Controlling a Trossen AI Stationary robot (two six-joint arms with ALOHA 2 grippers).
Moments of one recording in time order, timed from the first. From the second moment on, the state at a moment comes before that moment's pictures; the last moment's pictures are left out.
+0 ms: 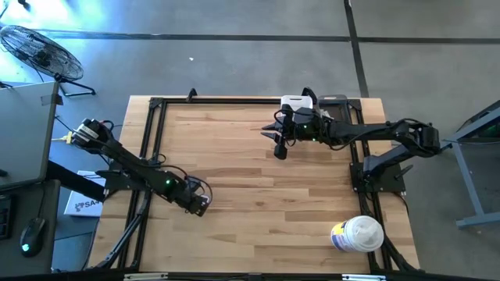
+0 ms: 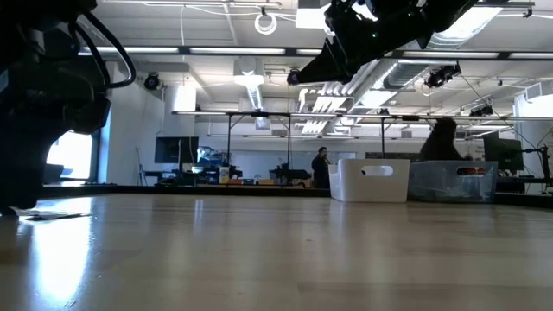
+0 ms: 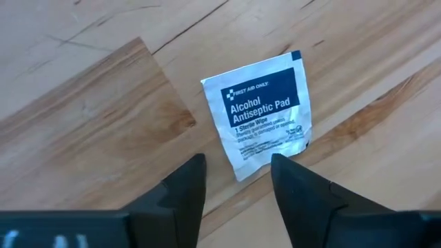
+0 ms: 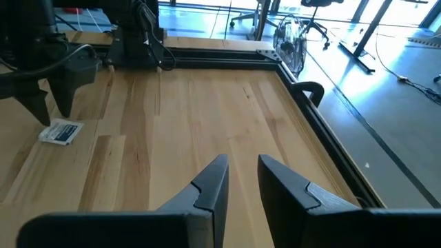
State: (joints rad) left arm -0.51 1.38 0.61 -0.48 -0.08 -1.56; right arm -0.26 1.39 0.88 0.15 -0.02 -0.14
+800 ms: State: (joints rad) left arm -0.51 1.39 0.63 -0.41 -0.22 -1.50; right arm -0.26 1.39 0.88 0.15 -0.03 -0.14
